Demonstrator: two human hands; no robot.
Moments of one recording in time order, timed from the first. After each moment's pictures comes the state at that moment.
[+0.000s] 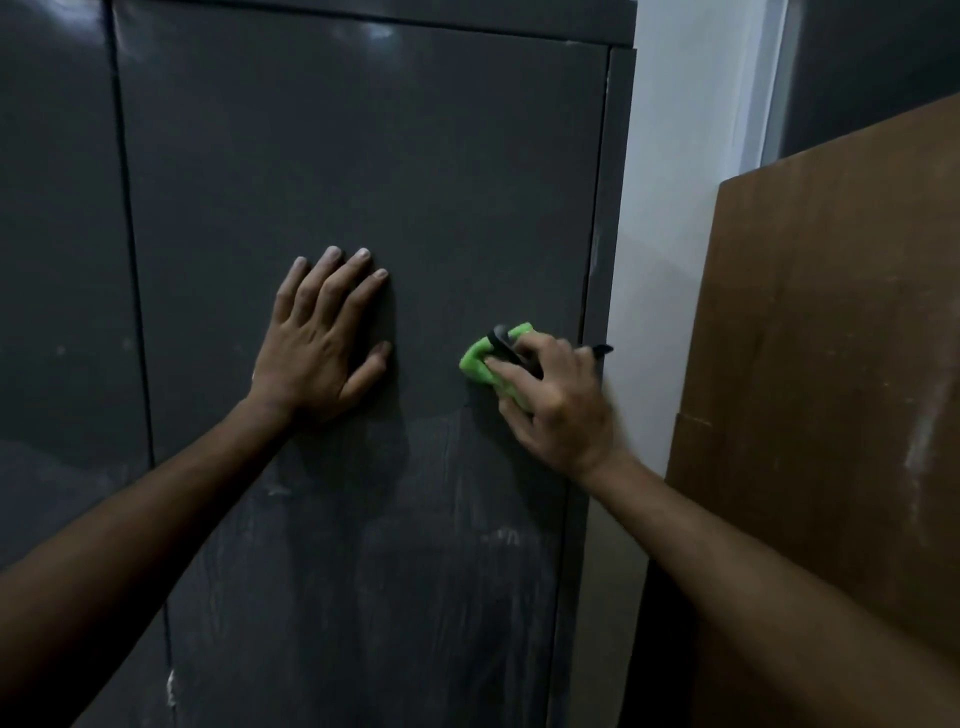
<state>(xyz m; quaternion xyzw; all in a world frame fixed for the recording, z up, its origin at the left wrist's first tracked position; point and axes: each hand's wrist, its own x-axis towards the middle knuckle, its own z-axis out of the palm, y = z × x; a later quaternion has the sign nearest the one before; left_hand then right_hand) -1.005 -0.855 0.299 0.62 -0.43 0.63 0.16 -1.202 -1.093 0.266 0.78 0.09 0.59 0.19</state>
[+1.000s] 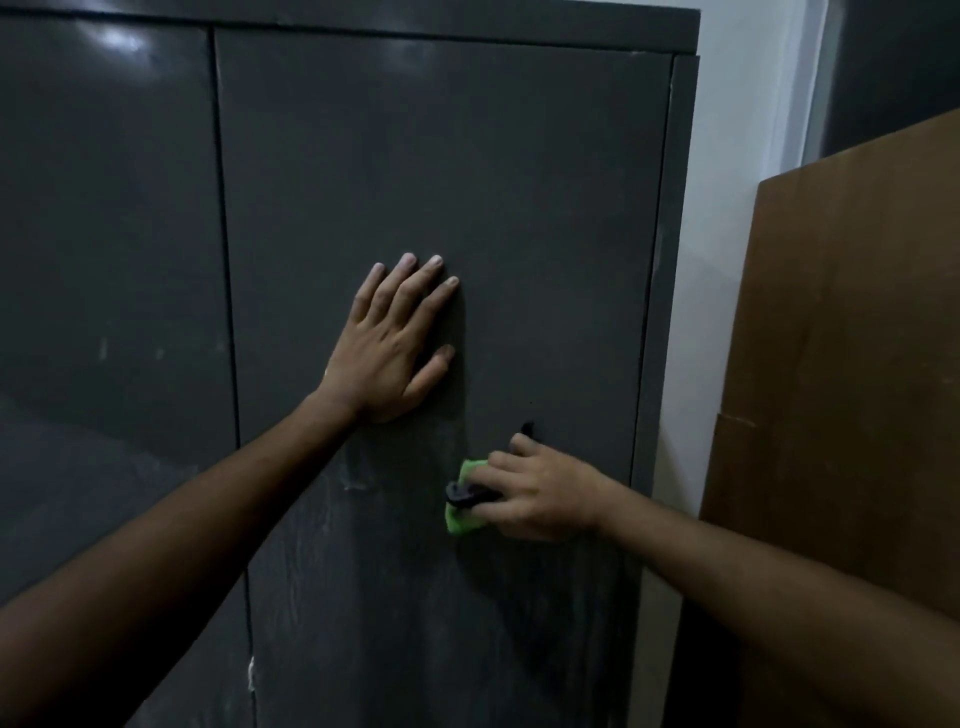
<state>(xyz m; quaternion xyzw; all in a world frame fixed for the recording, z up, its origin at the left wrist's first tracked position) -1.013 -0.837 0.305 0.63 -0.49 0.59 0.15 -1.178 -1.040 0.217 0.80 0.32 0.30 0.40</state>
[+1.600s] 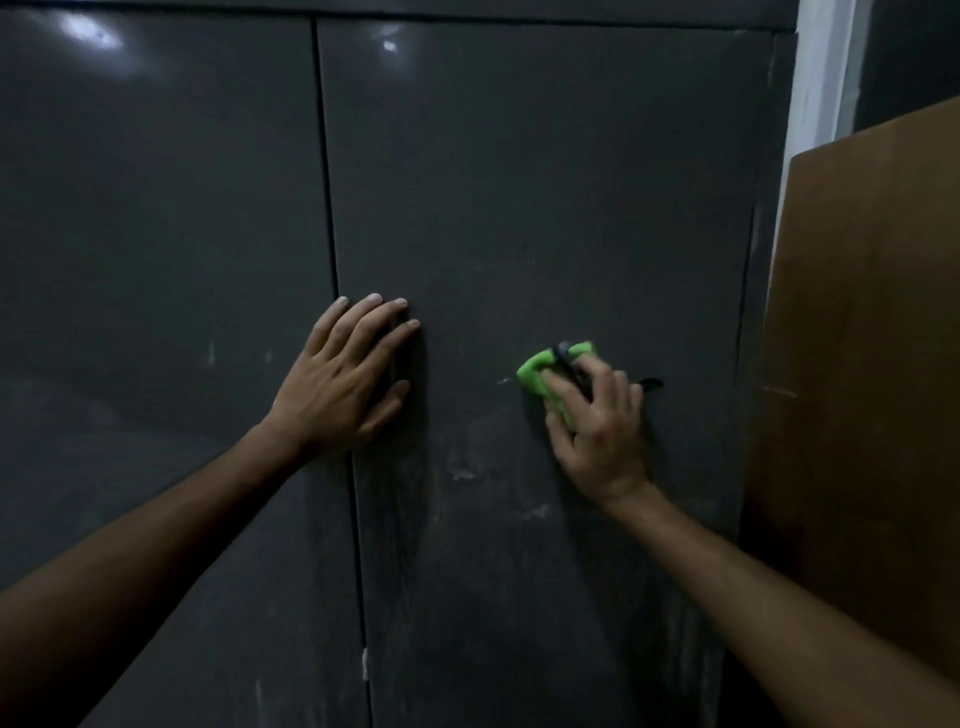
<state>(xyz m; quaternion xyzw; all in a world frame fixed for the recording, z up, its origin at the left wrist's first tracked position) -0.925 -0.701 0.272 0.62 -0.52 0.59 0.09 -1.119 -0.962 0.207 0.76 -0.02 0.64 0.13</state>
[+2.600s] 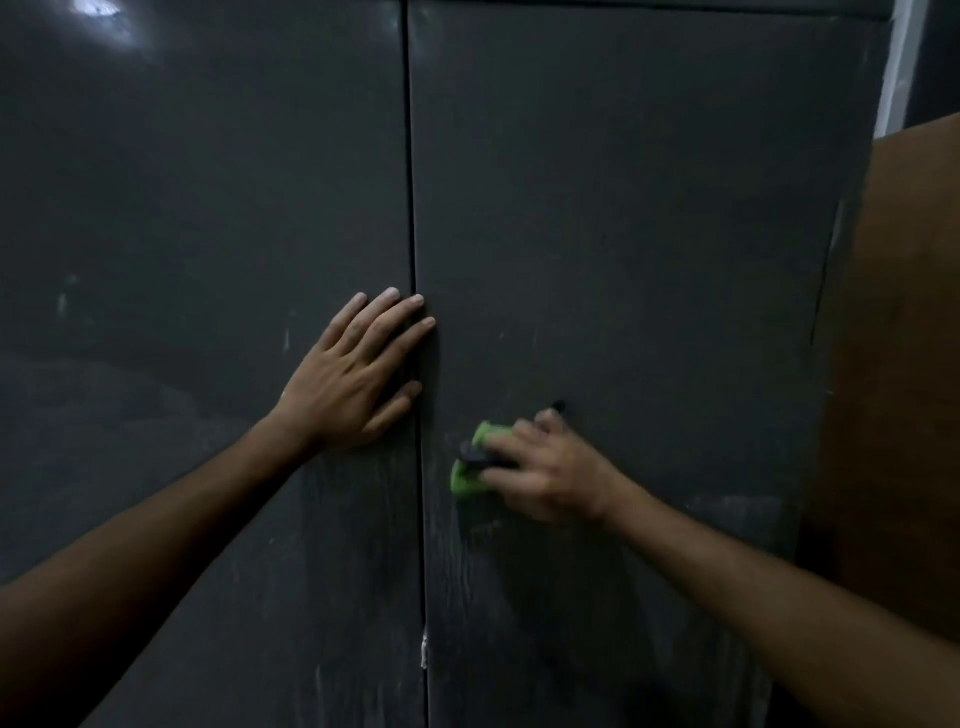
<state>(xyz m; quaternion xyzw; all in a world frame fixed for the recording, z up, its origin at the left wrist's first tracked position) -0.868 -0.652 0.265 0.59 -0.54 0.60 0.08 -1.069 -0.884 0.196 0.80 0.25 0.43 0.33</state>
